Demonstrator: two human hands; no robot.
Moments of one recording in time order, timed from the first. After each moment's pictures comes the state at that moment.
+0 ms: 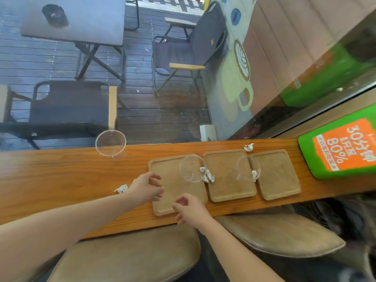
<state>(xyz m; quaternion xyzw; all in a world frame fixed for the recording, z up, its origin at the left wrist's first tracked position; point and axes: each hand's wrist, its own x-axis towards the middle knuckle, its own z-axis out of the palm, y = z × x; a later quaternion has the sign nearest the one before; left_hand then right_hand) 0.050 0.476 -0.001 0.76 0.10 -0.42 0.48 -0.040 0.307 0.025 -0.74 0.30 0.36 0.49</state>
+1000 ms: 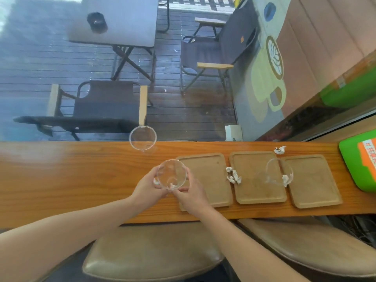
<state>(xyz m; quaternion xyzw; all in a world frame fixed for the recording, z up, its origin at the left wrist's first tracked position) 0.029 0.541 0.020 0.77 0.07 -0.32 0.55 -0.004 0.375 0.020 -0.79 0.17 0.24 0.55</state>
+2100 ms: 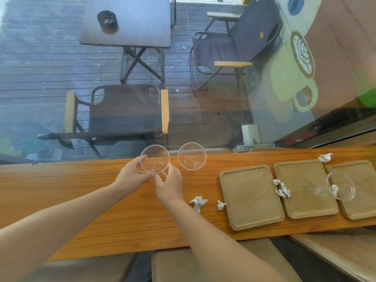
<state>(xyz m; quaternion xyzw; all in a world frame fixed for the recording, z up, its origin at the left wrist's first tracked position) 0.163 0.728 -0.012 0.82 0.11 -0.30 0.48 0.114 0.600 -0.005 -0.76 0.26 0.17 0.57</state>
